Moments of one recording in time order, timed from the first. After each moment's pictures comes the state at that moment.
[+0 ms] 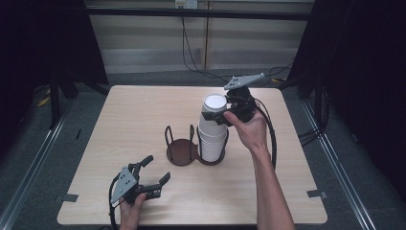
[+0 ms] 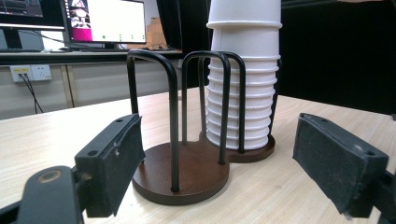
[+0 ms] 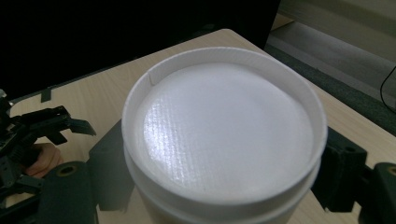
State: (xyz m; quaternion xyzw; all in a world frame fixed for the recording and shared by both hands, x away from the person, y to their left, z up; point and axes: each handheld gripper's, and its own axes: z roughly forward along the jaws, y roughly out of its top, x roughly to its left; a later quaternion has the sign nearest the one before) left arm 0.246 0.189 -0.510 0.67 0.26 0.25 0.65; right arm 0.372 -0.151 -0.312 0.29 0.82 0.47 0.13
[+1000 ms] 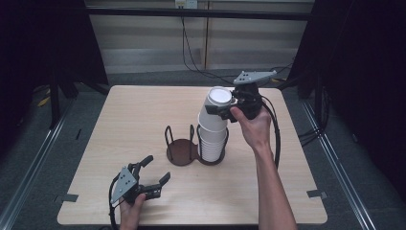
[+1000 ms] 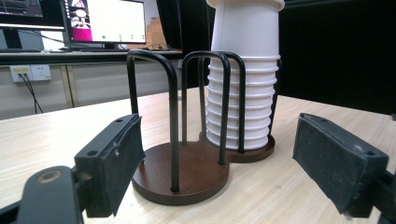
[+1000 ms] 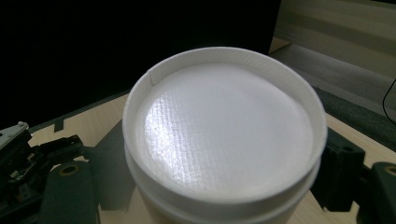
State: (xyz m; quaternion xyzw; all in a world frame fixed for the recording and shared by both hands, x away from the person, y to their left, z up) left arm 0.246 0.189 -0.510 0.67 0.25 0.25 0.65; right arm 0.367 -0.163 -0.299 0.30 0.79 0.52 0.13
